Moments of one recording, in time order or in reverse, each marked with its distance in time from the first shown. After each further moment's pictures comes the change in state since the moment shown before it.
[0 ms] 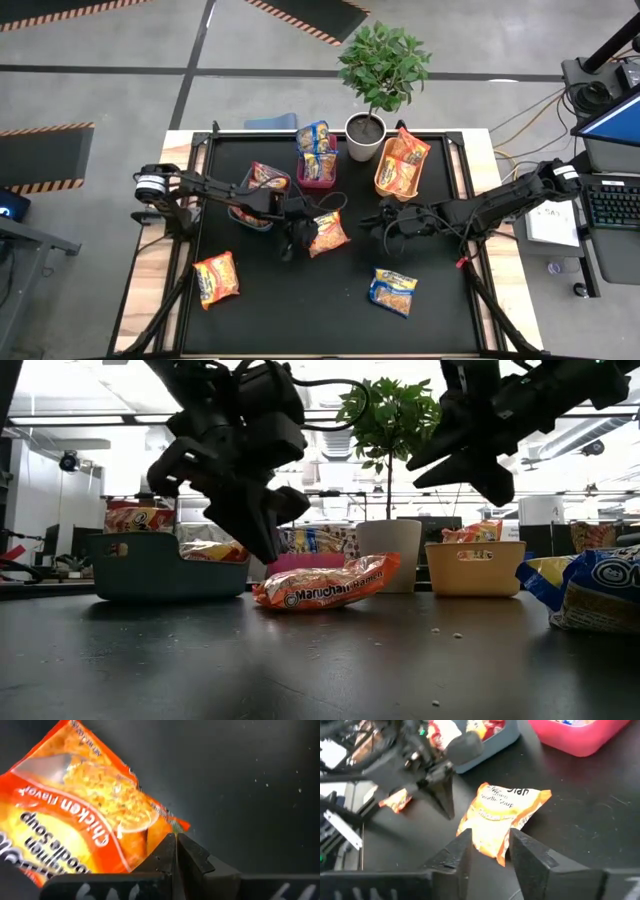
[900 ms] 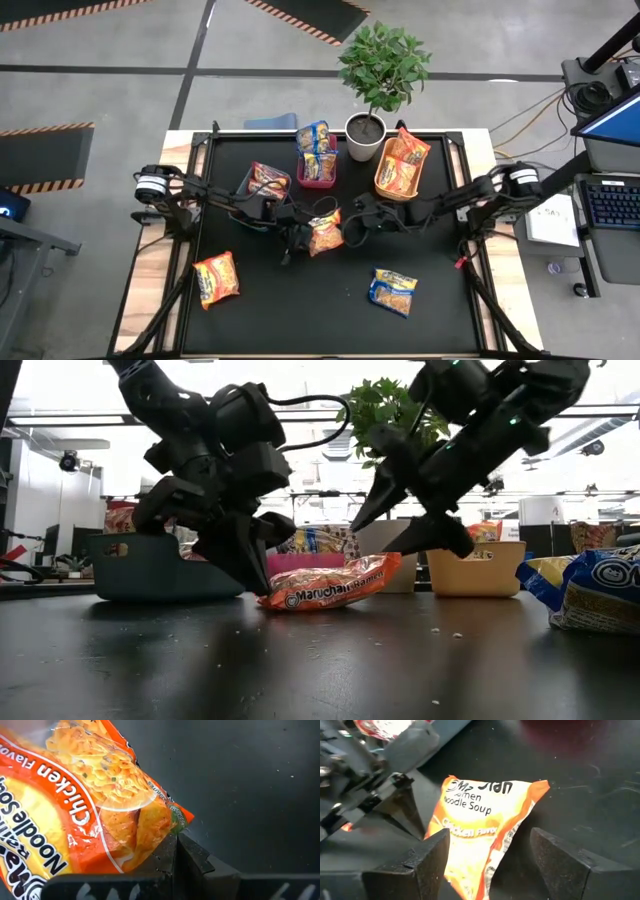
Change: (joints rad) left arm -0.017 0.002 -0.182 0.273 -0.036 -0.087; right arm -0.136 0.383 0.134 0.107 -0.097 0.109
